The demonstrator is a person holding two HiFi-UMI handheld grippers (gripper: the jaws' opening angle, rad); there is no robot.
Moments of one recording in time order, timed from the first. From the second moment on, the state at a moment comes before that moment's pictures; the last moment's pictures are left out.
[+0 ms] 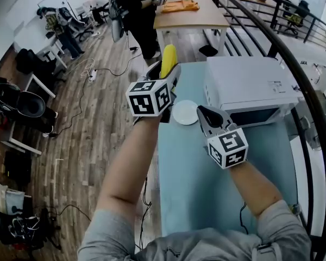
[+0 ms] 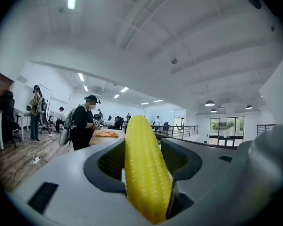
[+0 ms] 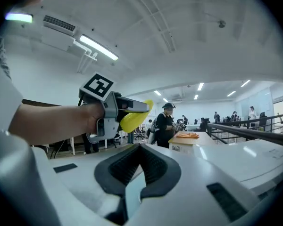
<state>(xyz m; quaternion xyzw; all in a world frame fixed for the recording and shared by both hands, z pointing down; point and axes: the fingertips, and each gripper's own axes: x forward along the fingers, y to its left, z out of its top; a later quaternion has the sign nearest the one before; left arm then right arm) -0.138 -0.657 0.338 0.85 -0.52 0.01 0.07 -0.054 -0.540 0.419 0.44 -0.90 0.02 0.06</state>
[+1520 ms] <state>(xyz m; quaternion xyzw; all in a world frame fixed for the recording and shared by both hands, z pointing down) -0.023 -0.104 -0.084 0.85 -0.47 -0.14 -0.20 0.082 -0.135 0.127 0.40 -0.91 -0.11 -0.02</state>
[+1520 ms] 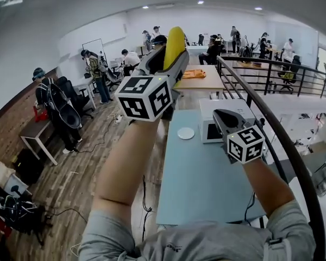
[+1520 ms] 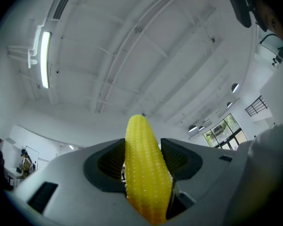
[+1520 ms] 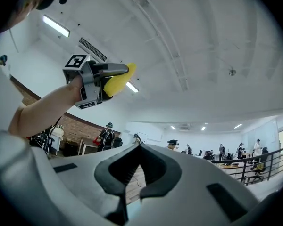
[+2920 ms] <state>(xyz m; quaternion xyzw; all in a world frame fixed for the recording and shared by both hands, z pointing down) -0.047 -0.041 0.139 0.93 -0.34 -0.03 -0.08 0.053 -0.070 0.225 0.41 -0.91 -0.01 0.00</state>
